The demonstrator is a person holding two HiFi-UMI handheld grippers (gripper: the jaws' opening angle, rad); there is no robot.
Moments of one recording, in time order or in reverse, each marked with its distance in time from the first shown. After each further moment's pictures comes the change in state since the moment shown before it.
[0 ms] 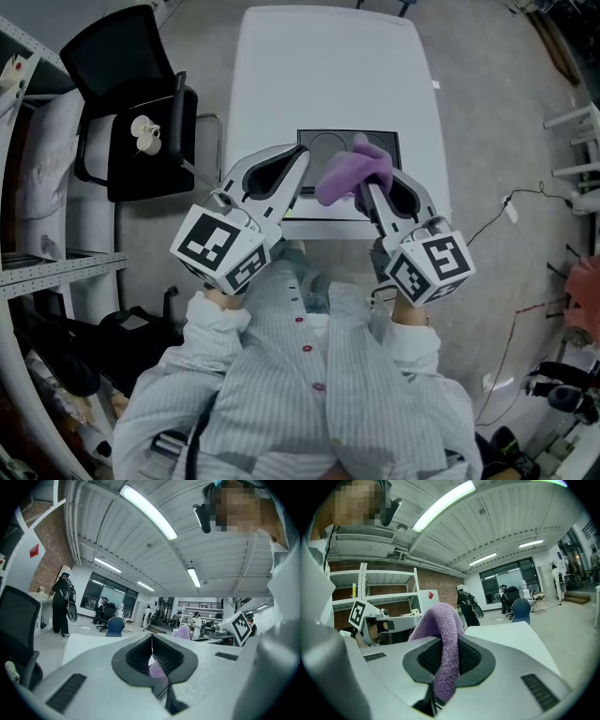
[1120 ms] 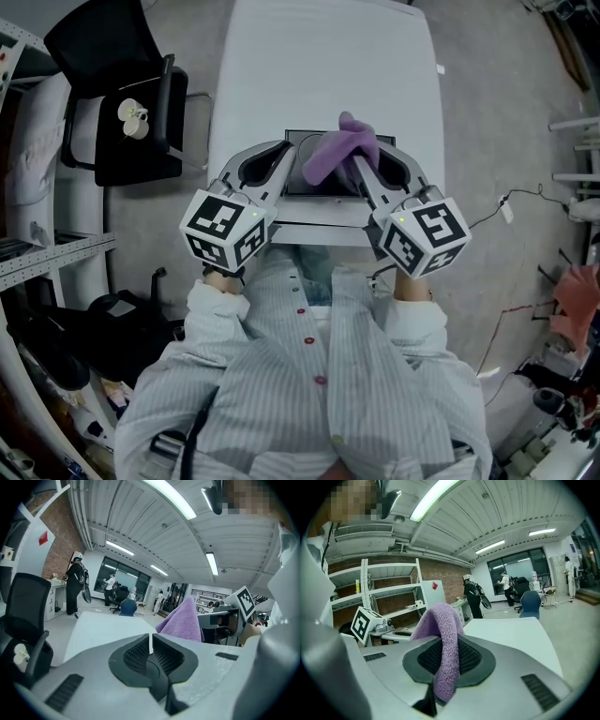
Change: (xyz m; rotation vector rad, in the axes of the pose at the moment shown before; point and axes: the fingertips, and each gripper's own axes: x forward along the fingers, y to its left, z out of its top) left arm 0.056 0.062 -0.079 -0.096 0.195 0.154; right arm 0.070 -0.055 -0.005 -0.029 0.126 0.104
